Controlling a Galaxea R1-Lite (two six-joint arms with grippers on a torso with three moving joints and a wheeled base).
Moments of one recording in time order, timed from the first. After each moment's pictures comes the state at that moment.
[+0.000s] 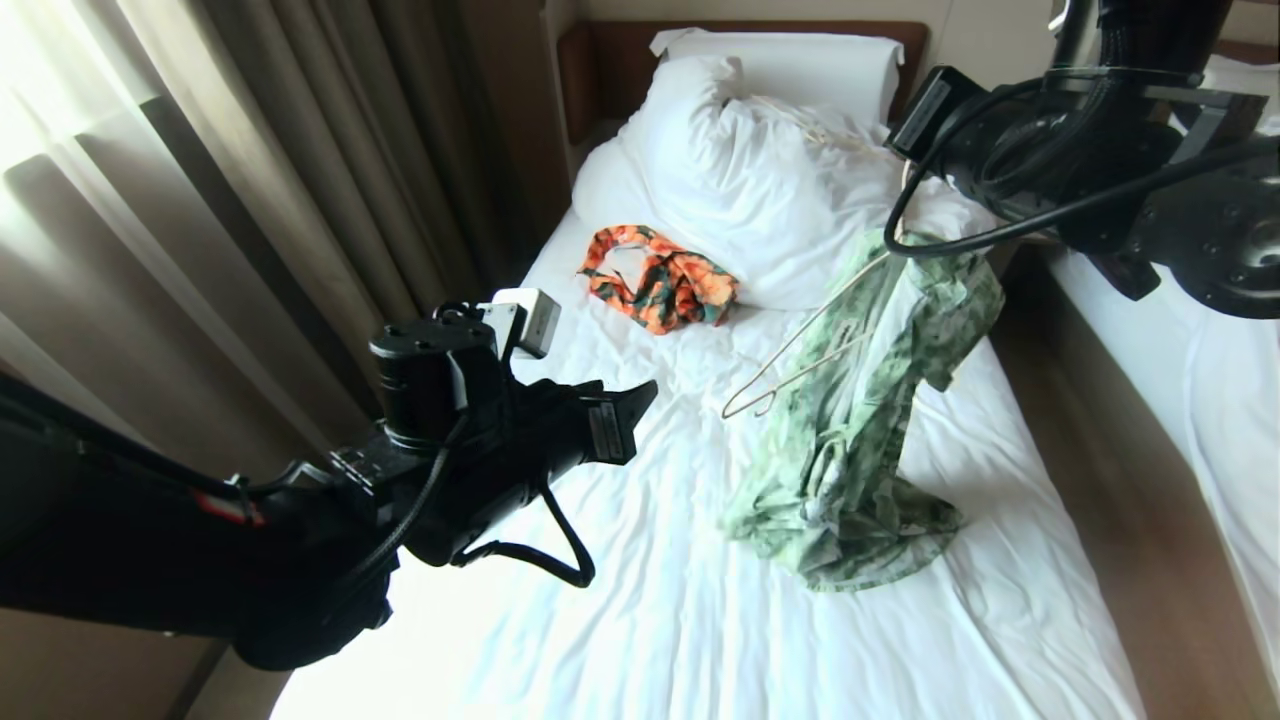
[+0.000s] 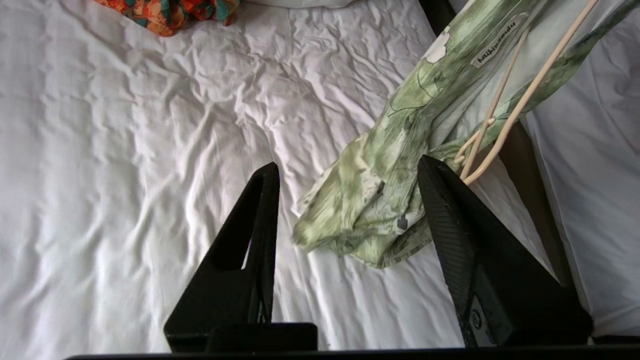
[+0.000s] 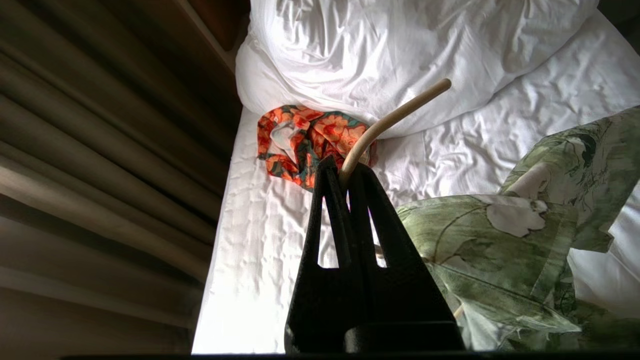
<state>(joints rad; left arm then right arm) -0.65 1.77 -0.79 -0.87 0.15 -0.19 0.50 1.82 -1.67 -0.27 -0.51 0.44</state>
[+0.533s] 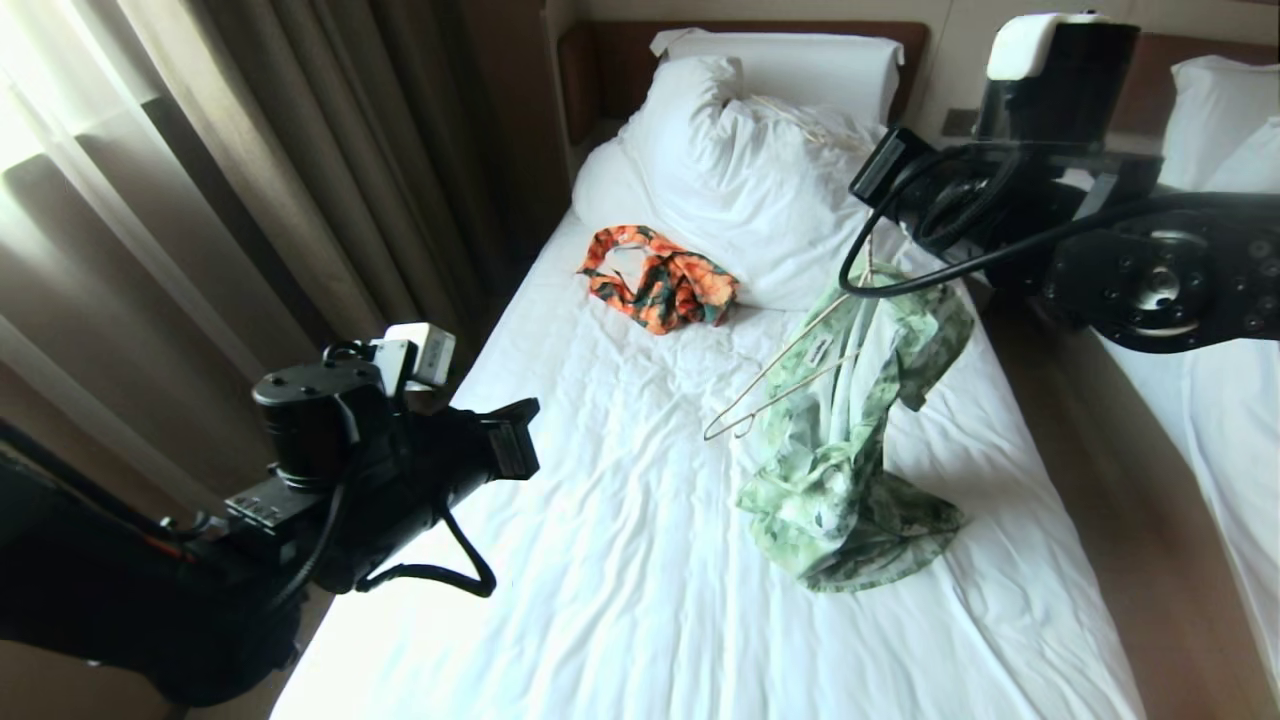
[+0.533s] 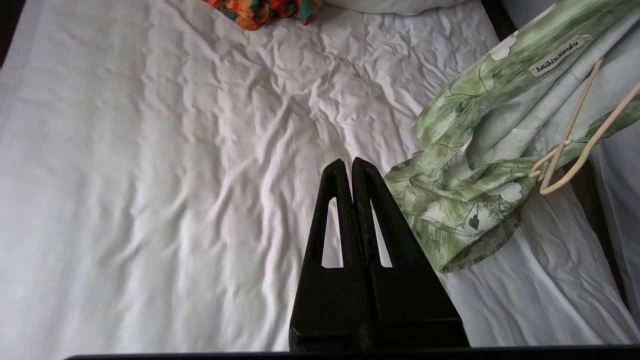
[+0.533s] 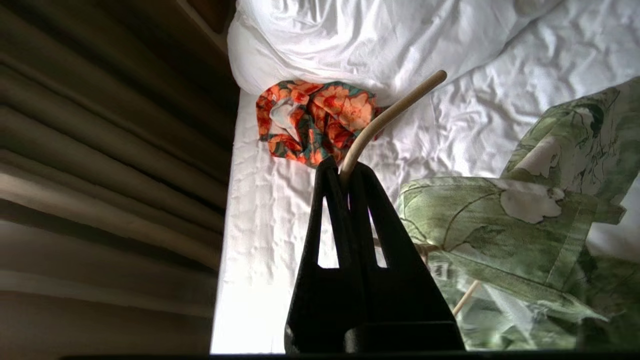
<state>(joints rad) -0.43 1.74 -0.56 -1.06 0.08 -0.19 0.50 1.89 -1.65 -0.30 -0.51 0.57</state>
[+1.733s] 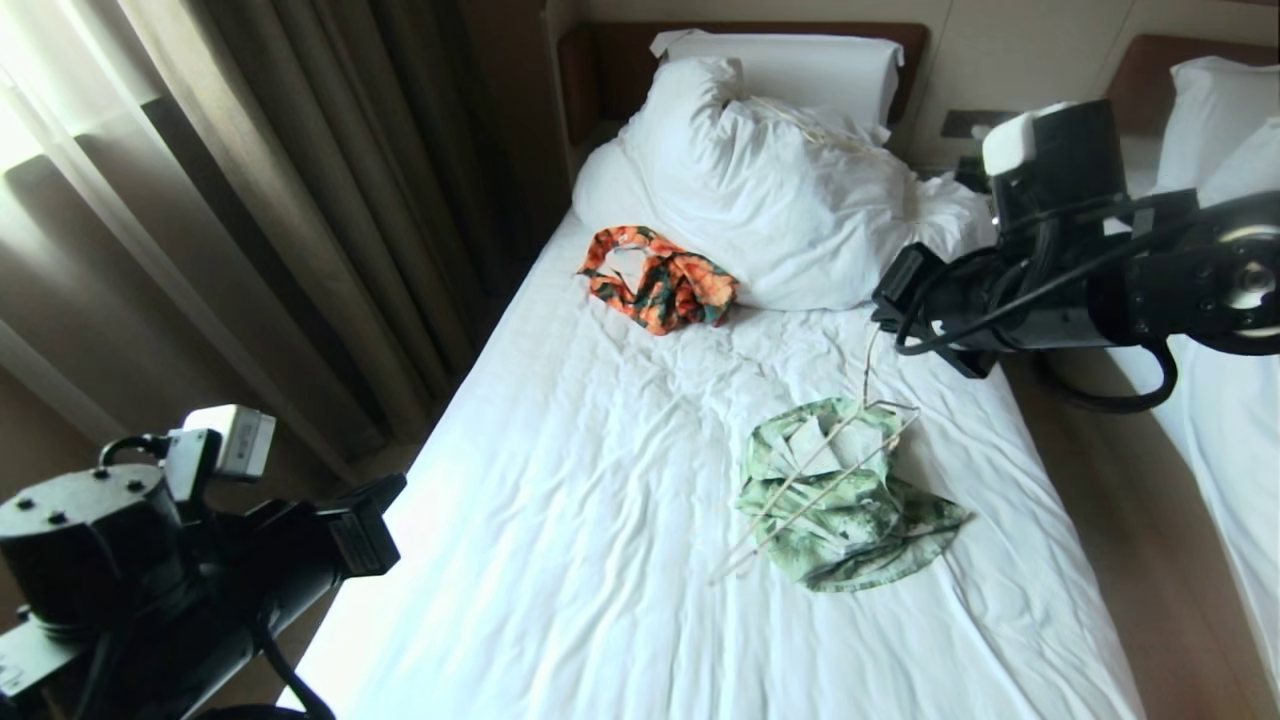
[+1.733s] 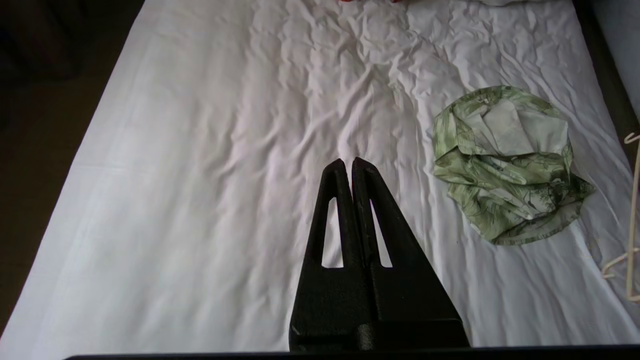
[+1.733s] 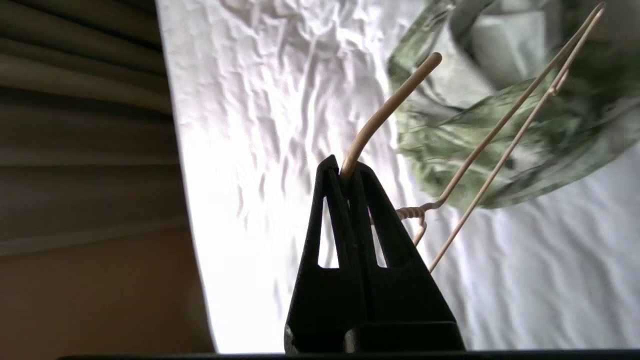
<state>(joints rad) -0.31 1.44 -0.20 -1.06 0.15 -0.23 0.43 1.80 -1.53 0.17 -0.20 0.81</state>
